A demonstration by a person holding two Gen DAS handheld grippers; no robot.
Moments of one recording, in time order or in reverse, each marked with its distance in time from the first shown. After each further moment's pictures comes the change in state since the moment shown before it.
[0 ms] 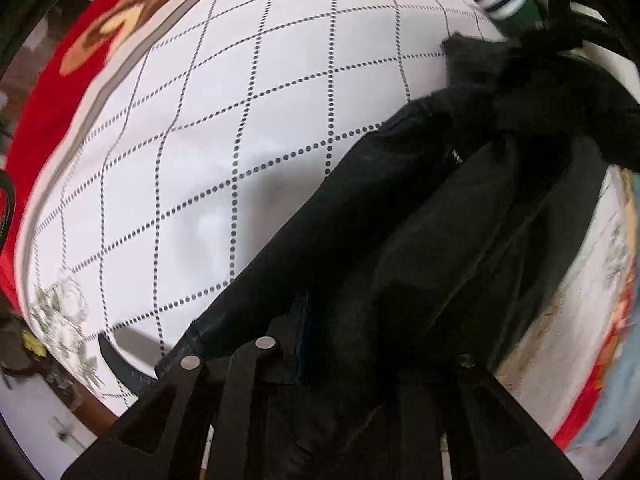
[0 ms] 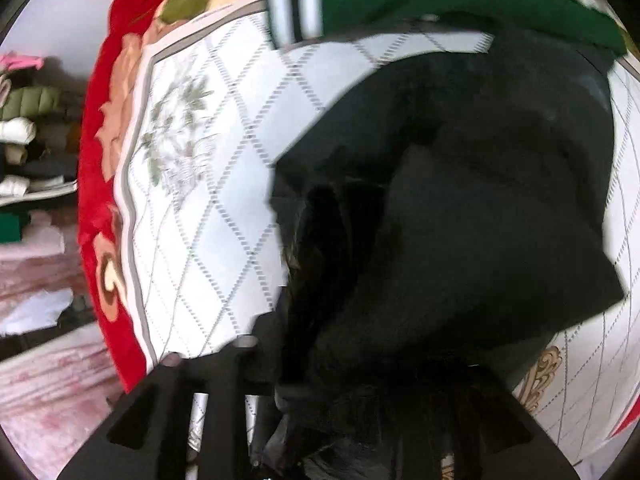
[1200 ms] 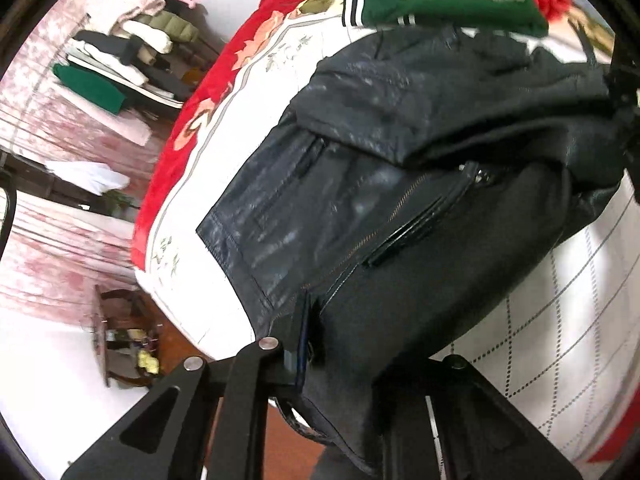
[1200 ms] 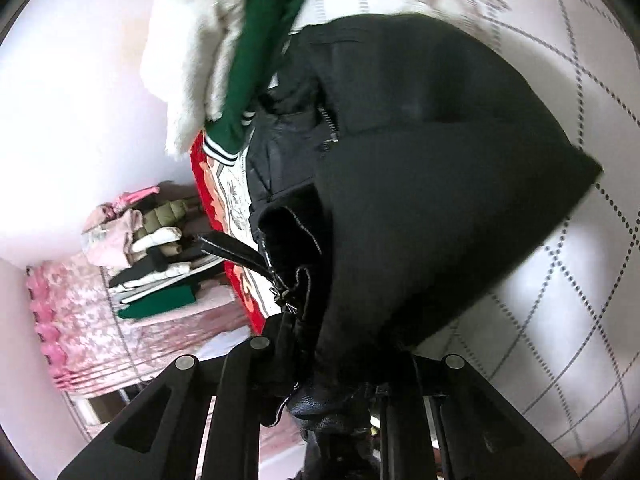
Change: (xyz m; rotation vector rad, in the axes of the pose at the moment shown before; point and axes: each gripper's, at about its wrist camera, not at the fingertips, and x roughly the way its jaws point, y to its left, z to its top) left arm -0.058 -0.225 -0.185 0.190 -0.300 0.570; right arm -0.130 -0.322 -0.115 0.369 -0.088 0.599
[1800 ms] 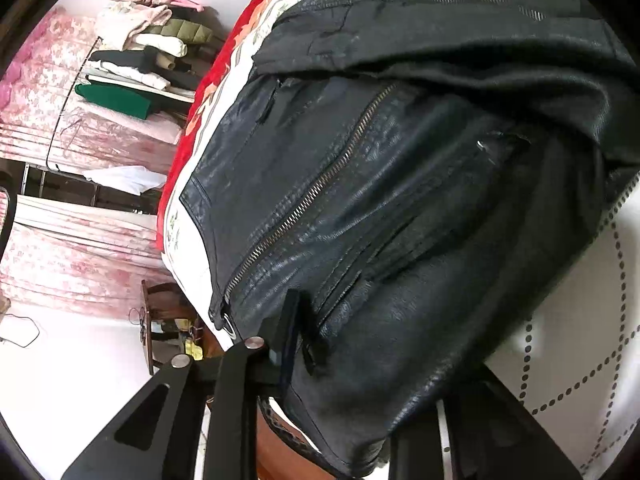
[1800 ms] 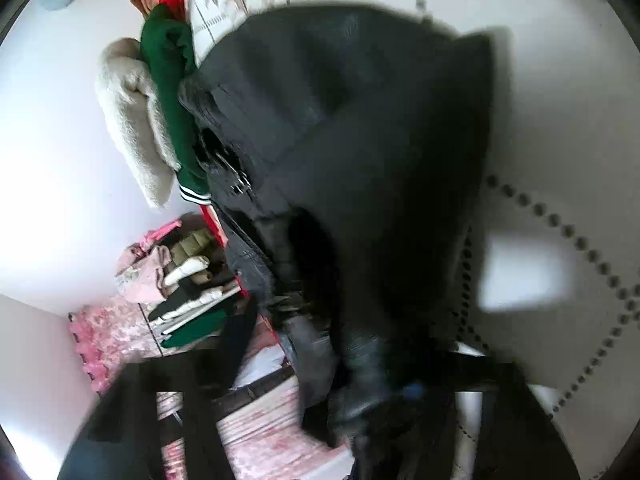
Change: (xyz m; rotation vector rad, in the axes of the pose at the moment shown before) left arm 0.064 -0.106 -0.060 0.061 0.044 0.271; right arm 0.027 -0.156 0.025 0.193 0.022 0.171
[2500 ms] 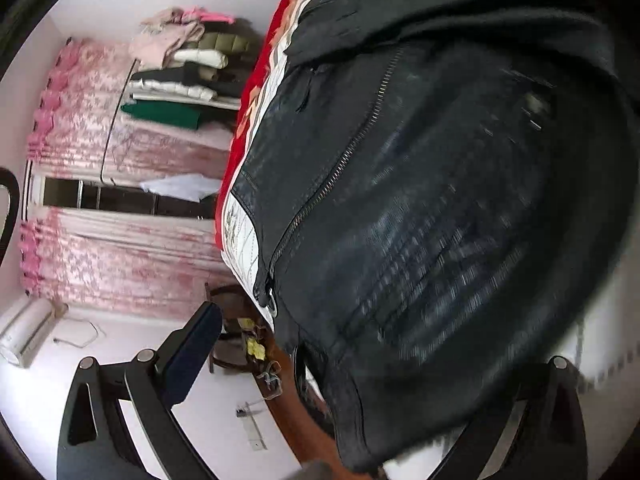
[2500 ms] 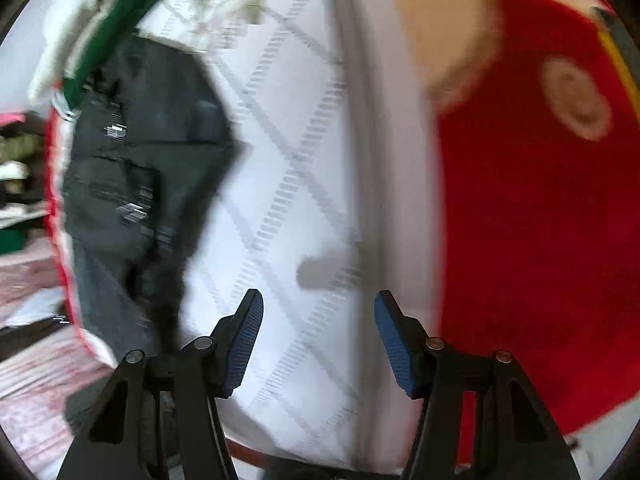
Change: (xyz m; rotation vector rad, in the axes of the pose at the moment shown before) left arm 0.015 -0.014 -0.012 0.029 0.021 0.259; right arm -0.120 0.037 -0.001 -0.409 -0.006 -0.704
